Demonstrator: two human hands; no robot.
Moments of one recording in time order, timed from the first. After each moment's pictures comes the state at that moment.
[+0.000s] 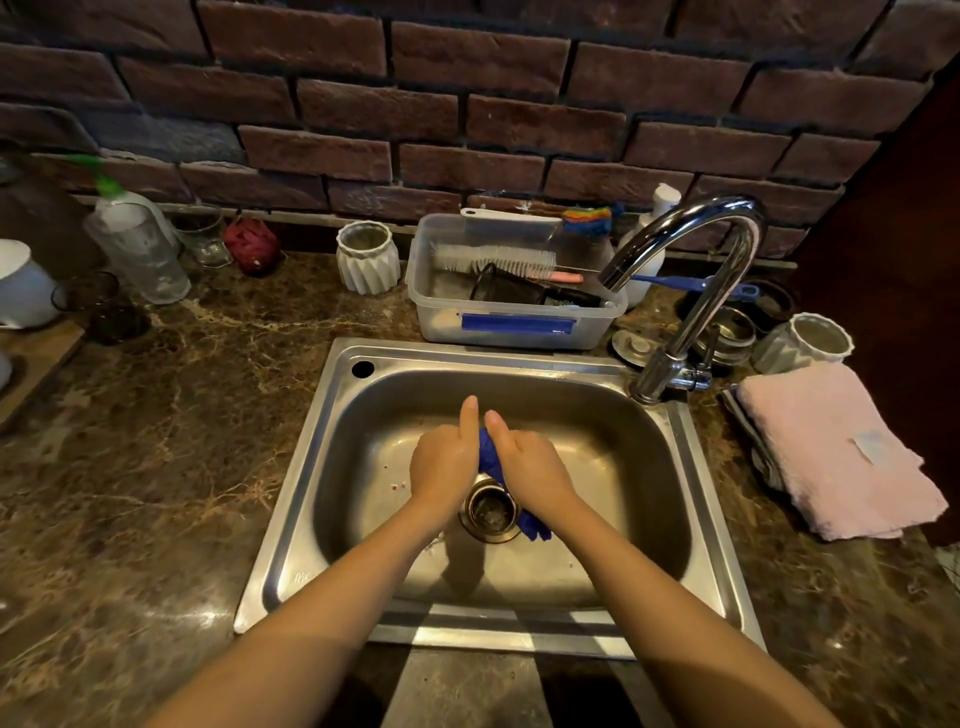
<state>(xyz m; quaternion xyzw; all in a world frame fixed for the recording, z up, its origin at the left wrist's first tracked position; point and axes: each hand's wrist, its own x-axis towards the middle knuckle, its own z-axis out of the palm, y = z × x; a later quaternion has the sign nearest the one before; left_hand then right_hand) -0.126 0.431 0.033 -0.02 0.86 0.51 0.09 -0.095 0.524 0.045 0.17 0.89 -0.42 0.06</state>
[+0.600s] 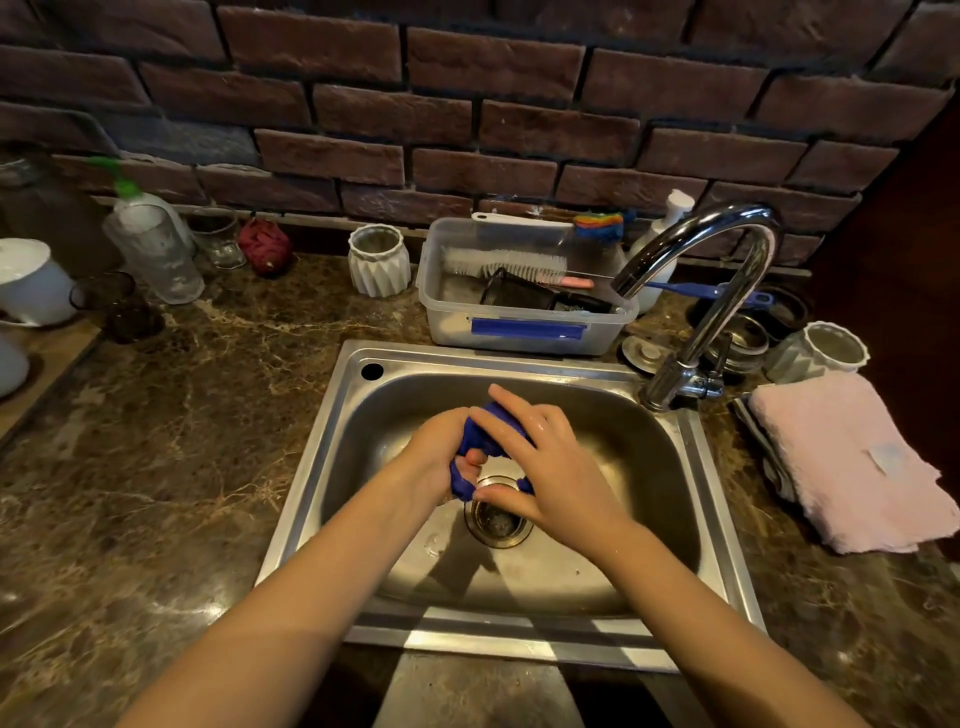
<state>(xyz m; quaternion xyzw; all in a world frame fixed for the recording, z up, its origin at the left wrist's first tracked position) -0.142 0.418 0.074 -0.24 0.55 0.69 0.40 -0.071 0.546 0.066 -0.16 0.96 -0.20 -0.08</state>
